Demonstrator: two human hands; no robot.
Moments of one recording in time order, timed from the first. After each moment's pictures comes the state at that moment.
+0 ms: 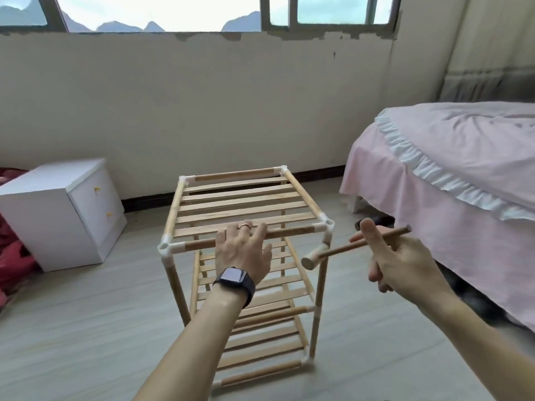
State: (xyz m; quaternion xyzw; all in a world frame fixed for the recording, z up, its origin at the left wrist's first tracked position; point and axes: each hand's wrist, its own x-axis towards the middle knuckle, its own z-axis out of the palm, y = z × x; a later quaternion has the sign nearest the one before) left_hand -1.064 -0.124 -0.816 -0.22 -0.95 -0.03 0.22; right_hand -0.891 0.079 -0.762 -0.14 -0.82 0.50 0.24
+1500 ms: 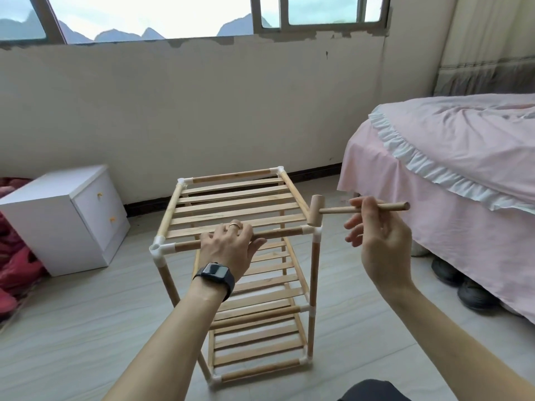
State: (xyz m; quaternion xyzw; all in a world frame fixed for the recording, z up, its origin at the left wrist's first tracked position) left_hand -1.068 -0.145 -0.815 -0.29 -0.92 -0.01 0.28; right_hand -0.914 0.074 -0.781 -0.08 -0.68 0.56 0.47
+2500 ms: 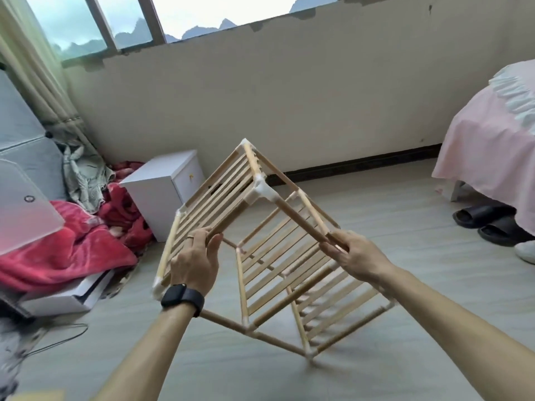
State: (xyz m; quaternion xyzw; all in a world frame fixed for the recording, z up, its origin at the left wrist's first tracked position) left_hand -1.065 -0.343 -0.814 -0.12 -0.89 -0.17 0.41; right_hand -1.056 -0.010 -0.867 0.04 -0.93 0.37 0.06
